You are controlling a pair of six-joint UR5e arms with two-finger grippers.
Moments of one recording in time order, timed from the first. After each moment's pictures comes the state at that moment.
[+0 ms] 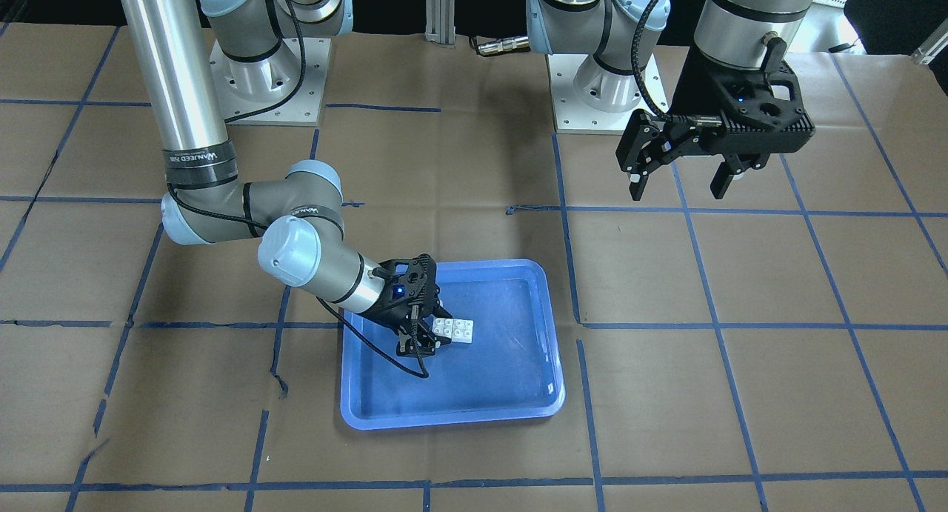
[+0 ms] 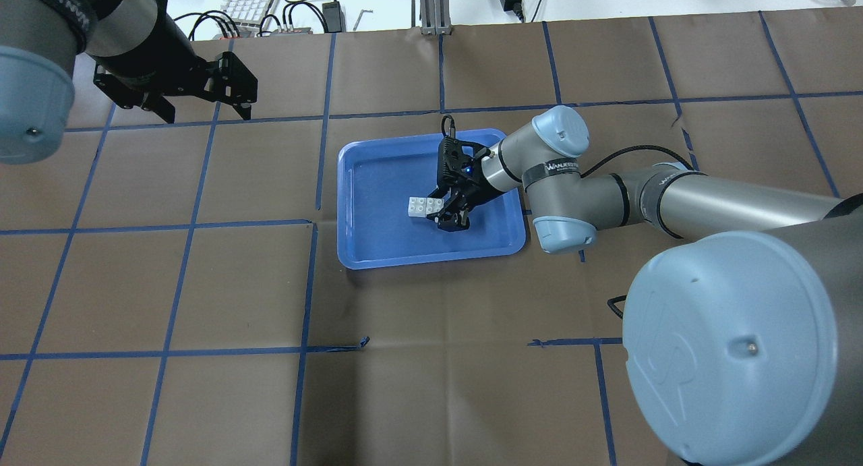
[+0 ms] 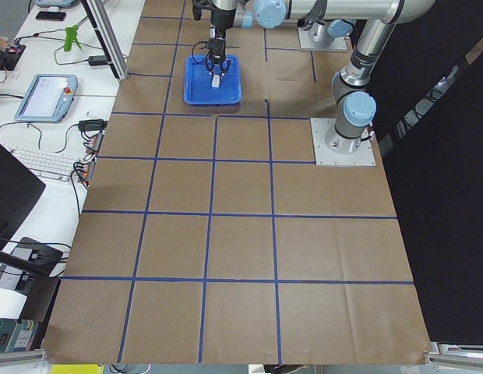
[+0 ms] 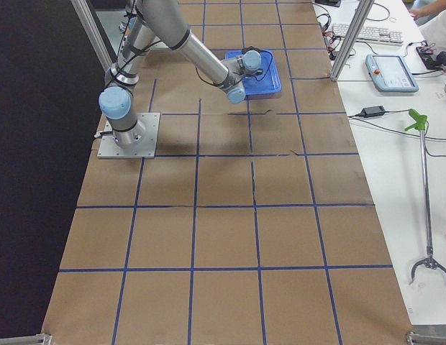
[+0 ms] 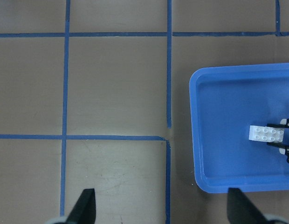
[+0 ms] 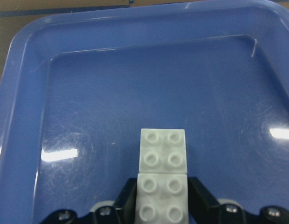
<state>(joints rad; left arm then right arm) -1.54 -1.55 -1.61 -1.37 1.60 0.02 1.73 -0.96 1.88 -2.67 -0.91 -1.29</state>
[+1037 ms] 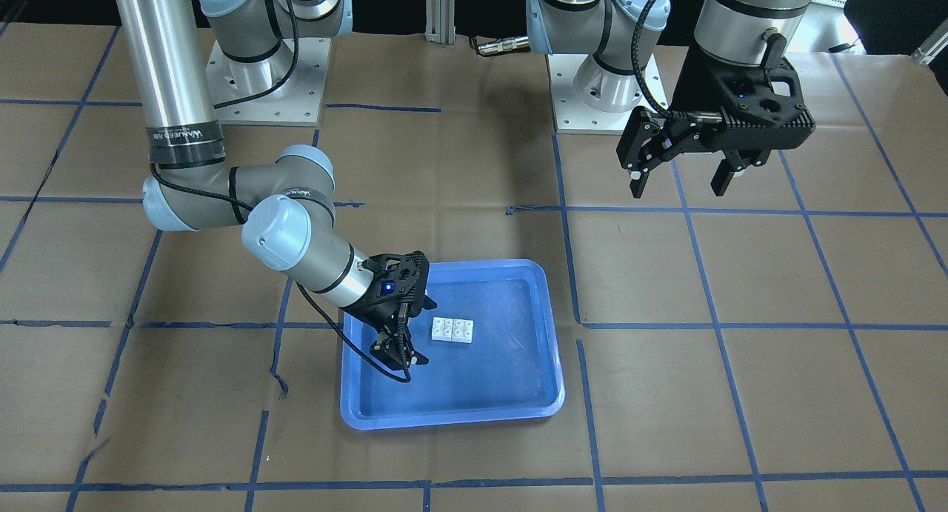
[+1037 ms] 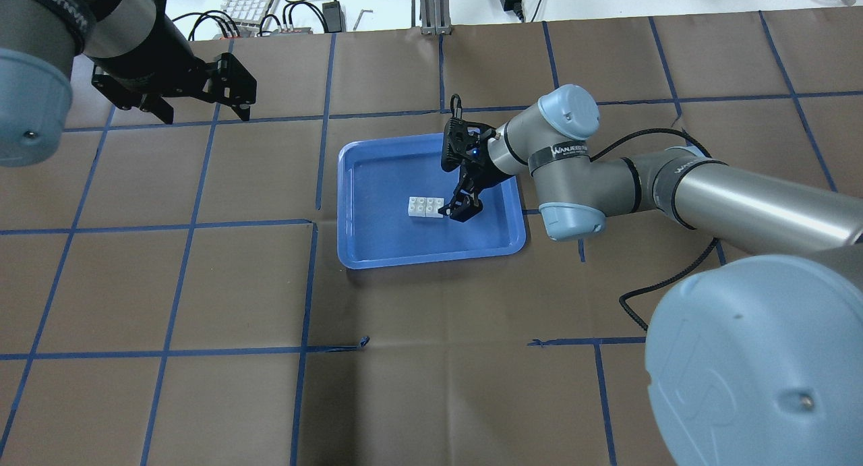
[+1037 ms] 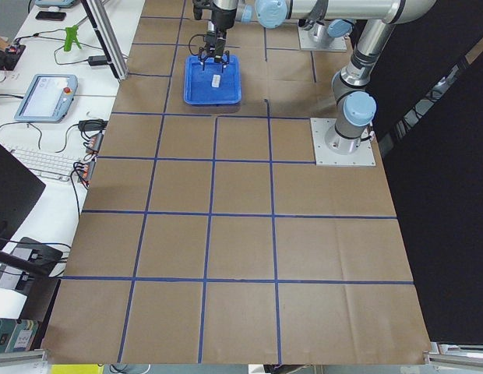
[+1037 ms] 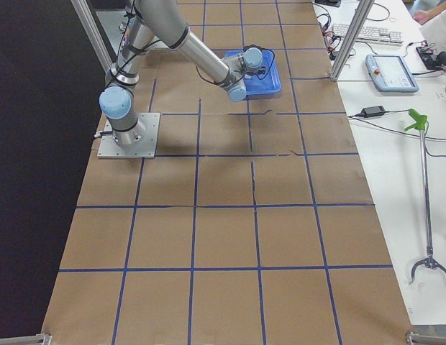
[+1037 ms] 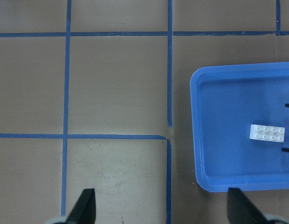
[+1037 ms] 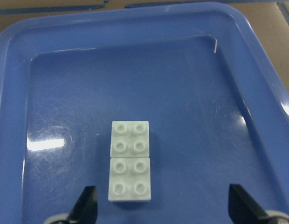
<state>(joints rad) -1.54 -1.54 -1.61 -1.37 1.61 0.02 1.72 -1.07 1.86 -2.61 -1.04 -1.22</state>
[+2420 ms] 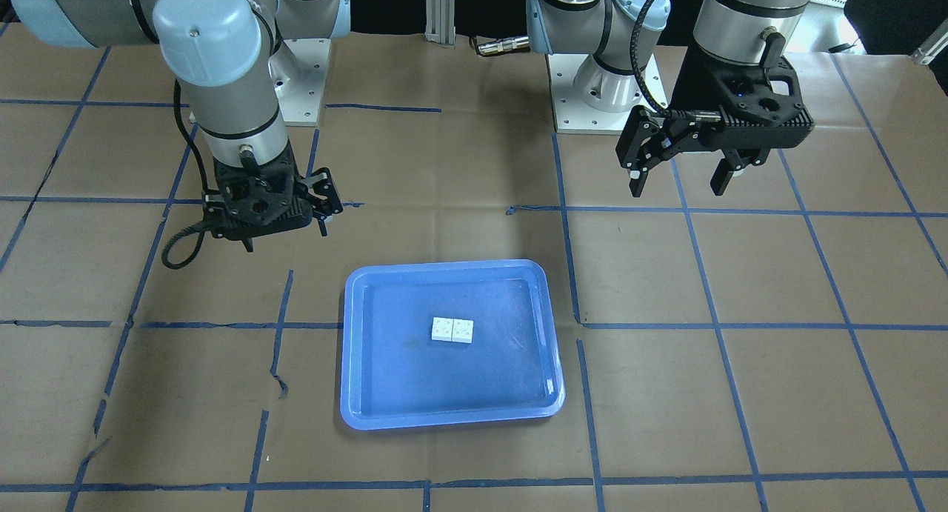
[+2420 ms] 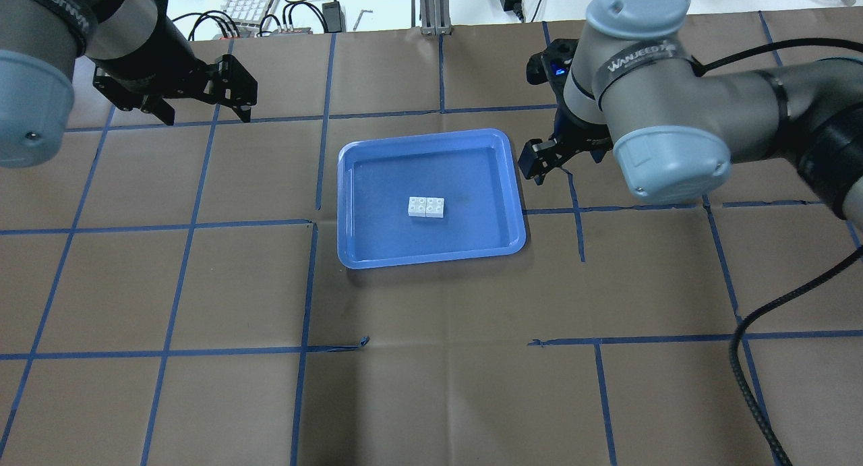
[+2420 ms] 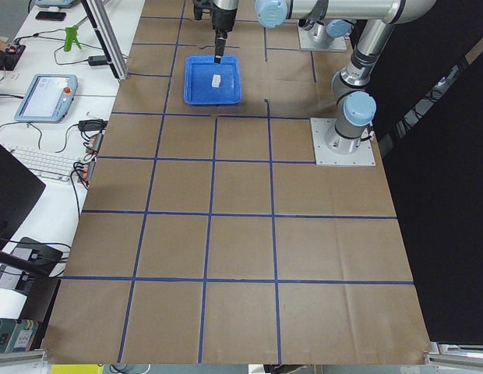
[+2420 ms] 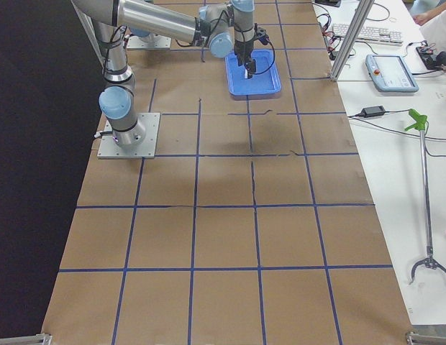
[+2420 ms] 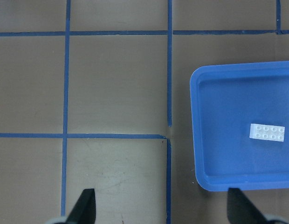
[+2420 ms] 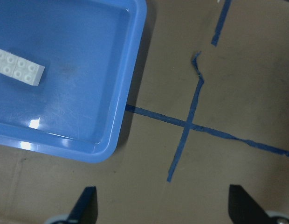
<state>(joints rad) -1.54 -1.54 -1.62 -1.37 1.61 0.02 1.67 -1.47 1.73 -1.87 -1.60 -0.15</state>
